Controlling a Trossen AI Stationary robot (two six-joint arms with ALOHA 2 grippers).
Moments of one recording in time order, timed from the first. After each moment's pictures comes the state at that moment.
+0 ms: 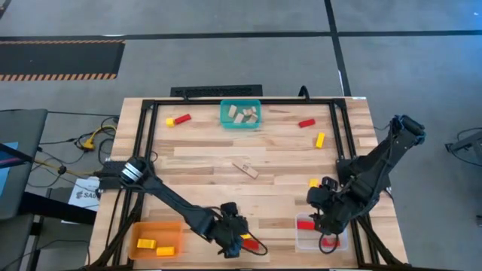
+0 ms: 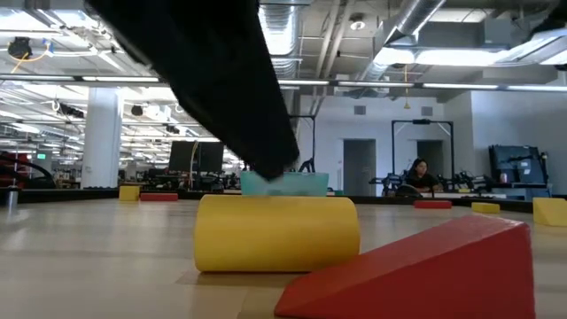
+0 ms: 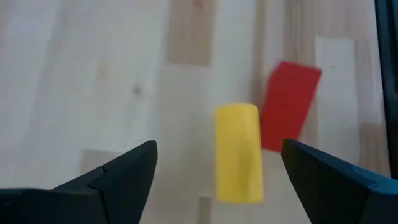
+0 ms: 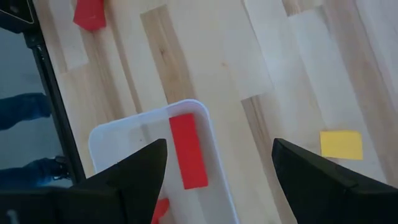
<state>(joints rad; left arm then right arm) -0.58 2.09 1.51 -0.50 -0.31 -0.60 0.82 1.33 1.12 -1.07 0.27 1.13</state>
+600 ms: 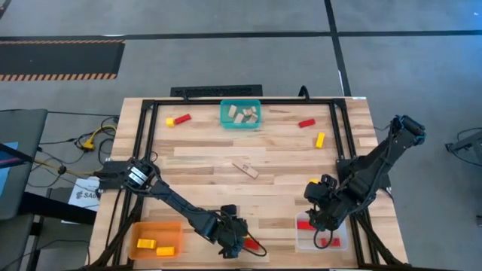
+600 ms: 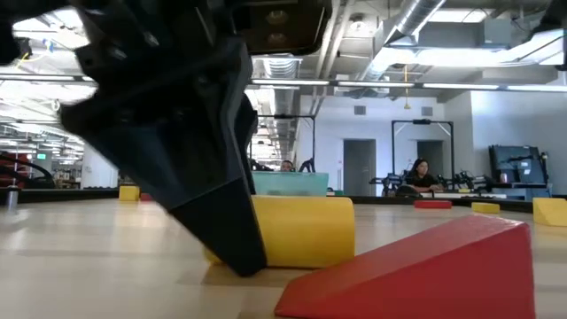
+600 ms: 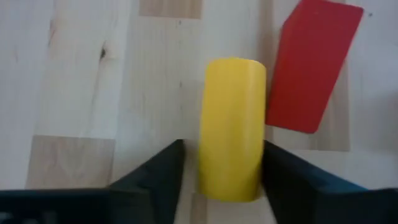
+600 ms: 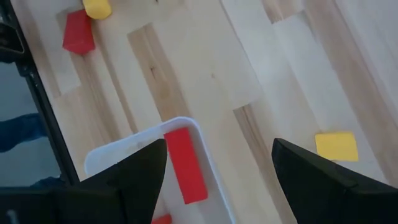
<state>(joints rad) -0.57 2.16 1.50 -0.48 -0.25 -0.58 0.77 1.33 1.12 -1.07 0.29 1.17</state>
